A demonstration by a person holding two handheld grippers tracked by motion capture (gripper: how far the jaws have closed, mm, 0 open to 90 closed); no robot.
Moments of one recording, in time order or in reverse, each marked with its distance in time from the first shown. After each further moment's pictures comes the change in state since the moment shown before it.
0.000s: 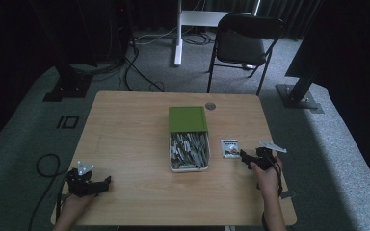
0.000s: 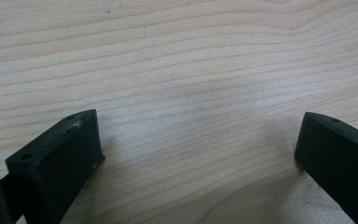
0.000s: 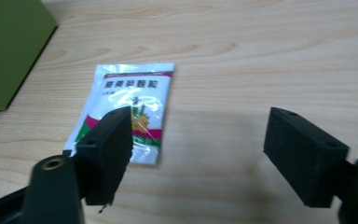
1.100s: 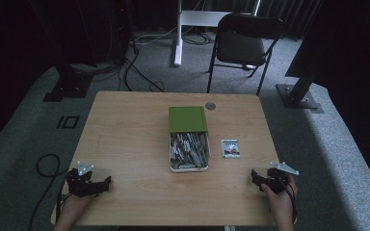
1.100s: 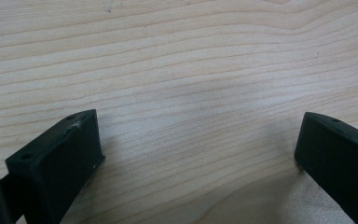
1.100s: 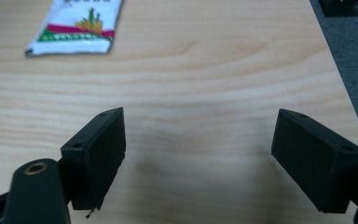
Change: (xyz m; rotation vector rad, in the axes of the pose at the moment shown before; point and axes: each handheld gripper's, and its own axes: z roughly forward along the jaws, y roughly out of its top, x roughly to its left) left arm 0.000 0.000 0.000 -0.001 0.003 -0.002; right arm -0.016 -0.051 -0.053 0.059 -0.118 -0.015
